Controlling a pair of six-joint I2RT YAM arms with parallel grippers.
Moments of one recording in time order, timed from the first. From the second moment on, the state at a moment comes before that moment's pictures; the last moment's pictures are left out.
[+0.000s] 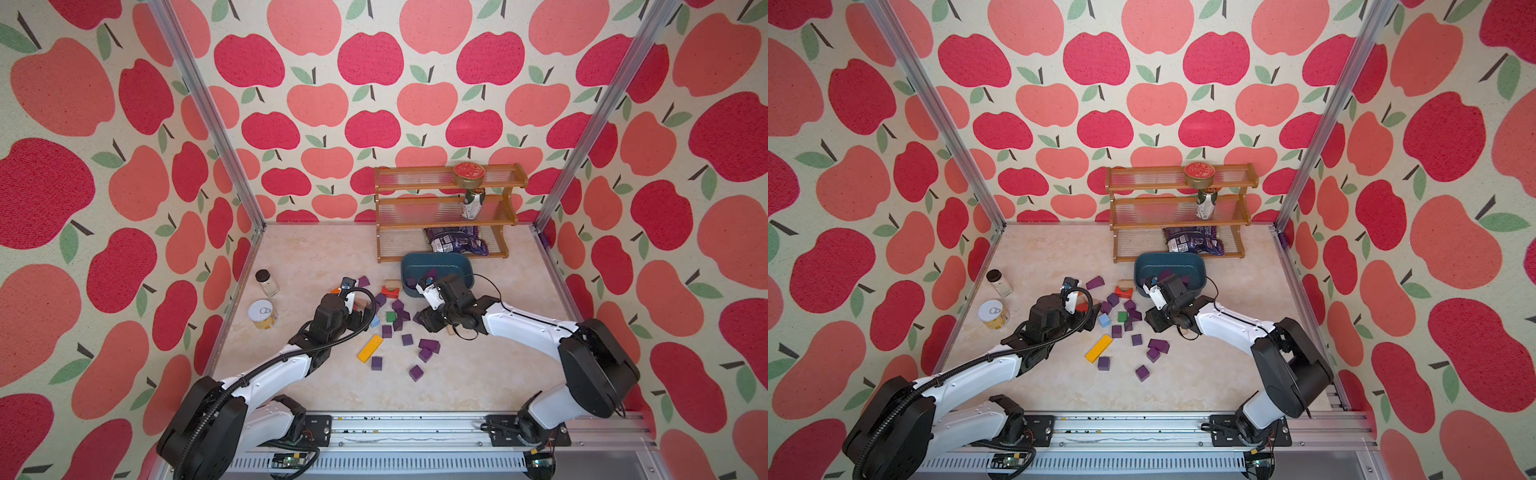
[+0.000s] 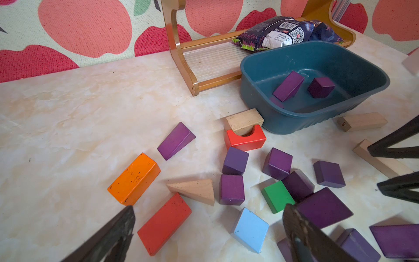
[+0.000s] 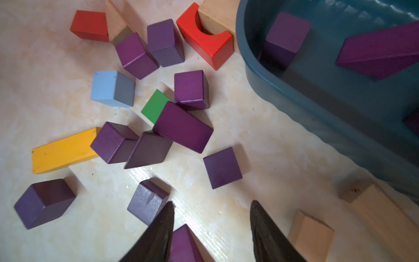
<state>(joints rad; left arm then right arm) -0.53 1.15 0.43 0.25 -0.12 -0.07 0.73 1.56 0.87 -0.26 -0.14 0.06</state>
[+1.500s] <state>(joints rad) -0.53 1.17 0.43 0.25 -0.12 -0.07 0.74 1.75 0.87 -0.06 -0.06 0.02</state>
